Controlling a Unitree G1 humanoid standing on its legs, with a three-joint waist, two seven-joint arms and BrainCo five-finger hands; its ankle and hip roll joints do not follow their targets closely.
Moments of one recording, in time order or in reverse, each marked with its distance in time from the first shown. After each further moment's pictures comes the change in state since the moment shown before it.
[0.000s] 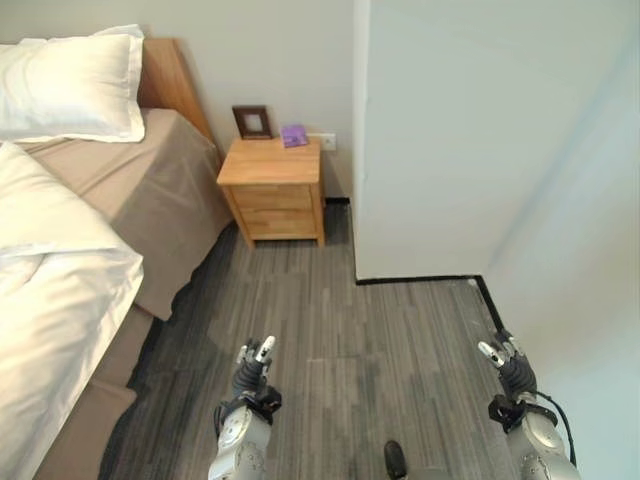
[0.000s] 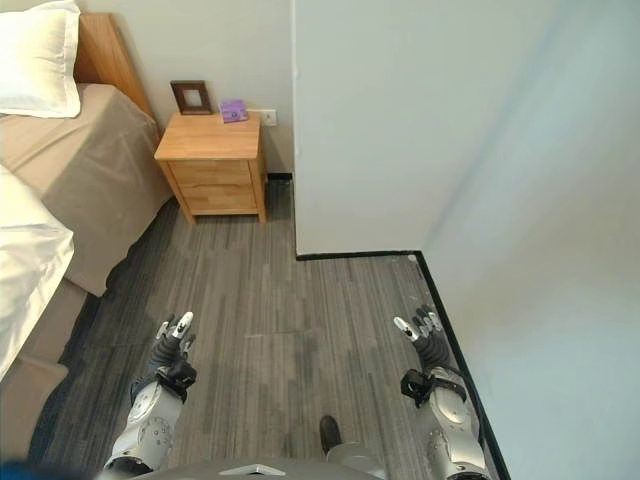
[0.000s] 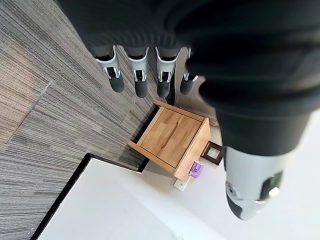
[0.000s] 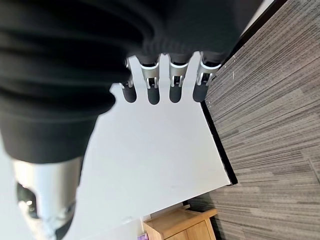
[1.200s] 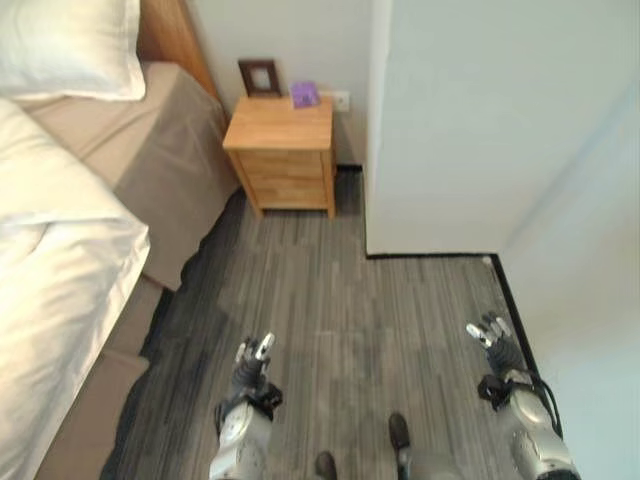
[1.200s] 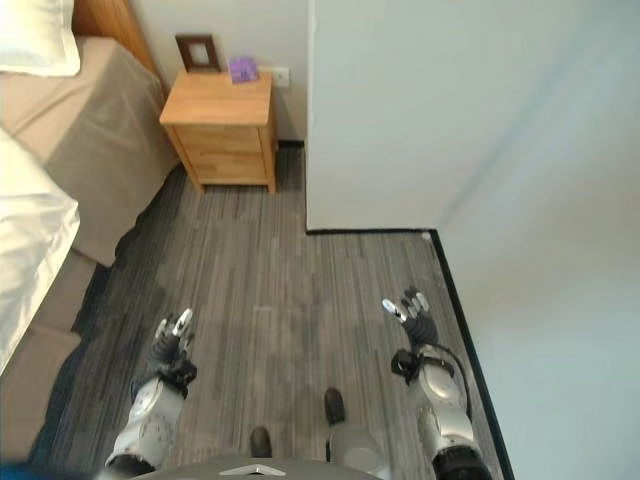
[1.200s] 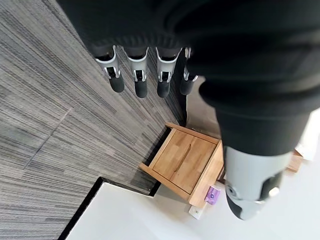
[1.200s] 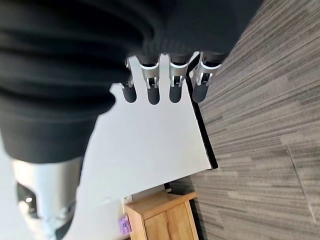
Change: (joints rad) left arm -0.081 0.010 -0.005 0.016 0.002 -0.009 0.039; right arm -0.167 -0.009 0.032 0.042 -0.008 0.018 -0.004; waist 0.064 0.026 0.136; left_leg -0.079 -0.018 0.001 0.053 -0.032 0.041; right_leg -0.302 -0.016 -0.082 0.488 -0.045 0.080
